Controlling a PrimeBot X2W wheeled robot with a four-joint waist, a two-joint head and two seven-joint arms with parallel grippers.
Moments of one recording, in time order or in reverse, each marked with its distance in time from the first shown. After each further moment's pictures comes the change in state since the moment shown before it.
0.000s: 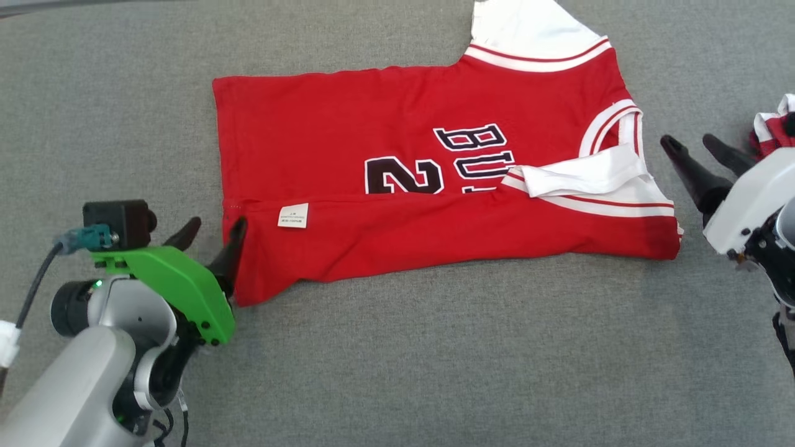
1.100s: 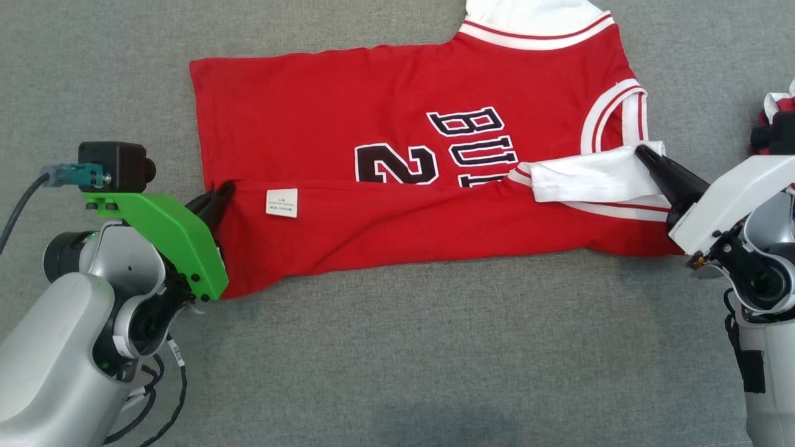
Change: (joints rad) left arm -0.088 0.017 0.006 -0.062 -0.061 -0.042 0.153; right arm 0.051 0.155 -0.077 -0.055 0.076 0.000 0.088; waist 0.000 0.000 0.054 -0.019
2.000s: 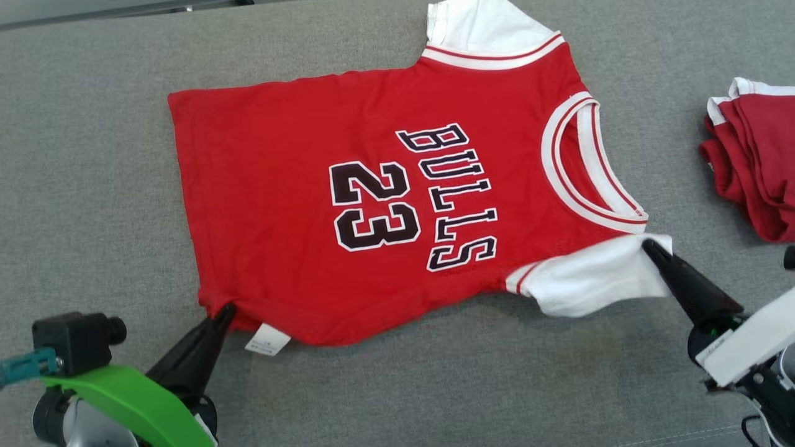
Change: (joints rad) left arm 0.568 0.140 0.152 -0.489 -0.072 0.067 -0.209; right arm 0.445 0.017 -0.011 -0.400 0.201 0.000 -0.069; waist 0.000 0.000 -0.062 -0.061
